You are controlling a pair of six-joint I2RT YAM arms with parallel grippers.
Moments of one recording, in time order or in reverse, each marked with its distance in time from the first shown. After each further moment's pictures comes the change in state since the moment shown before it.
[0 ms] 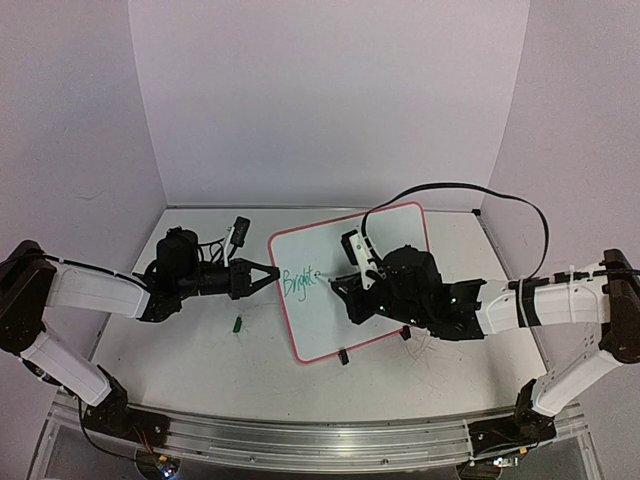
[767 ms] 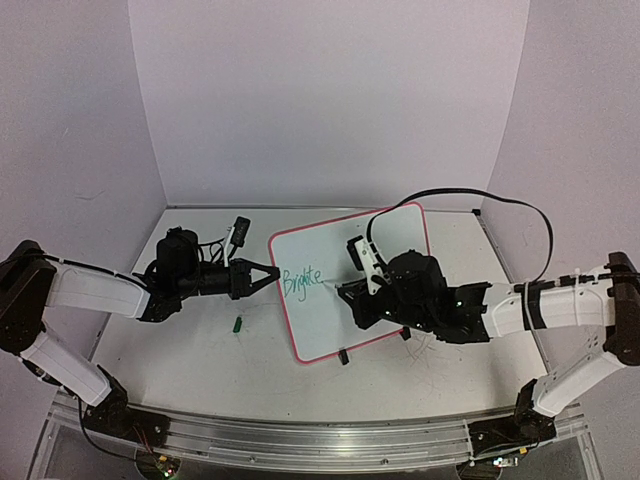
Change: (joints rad) left arm 0.000 0.000 0.000 0.000 0.000 0.000; right arm 0.000 -0.029 -0.037 -0.033 0.000 0.019
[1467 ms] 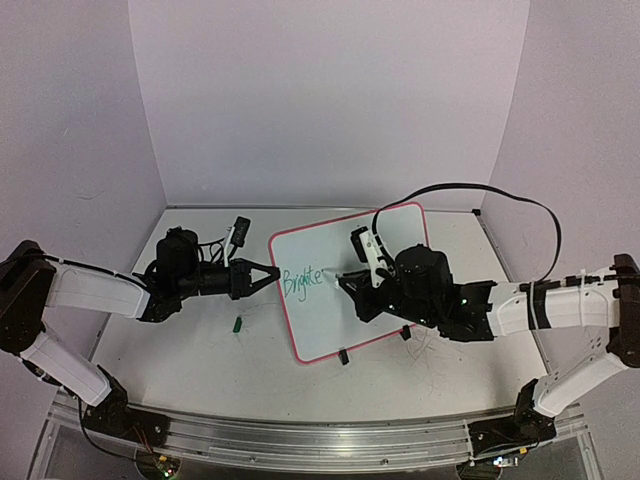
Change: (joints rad) left arm 0.000 -0.002 0.000 0.000 0.002 0.002; right arm -0.011 -0.033 -0.008 0.057 0.002 -0.050
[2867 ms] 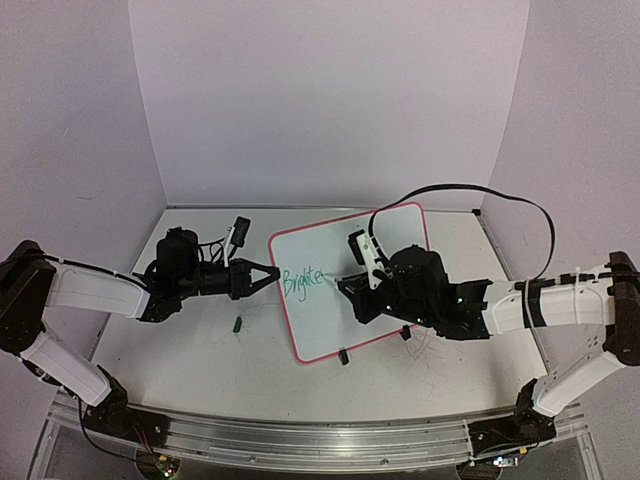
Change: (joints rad) left arm 0.000 0.000 0.000 -0.002 -0.001 0.001; right arm -0.010 0.029 0.017 -0.032 -0.009 0.028
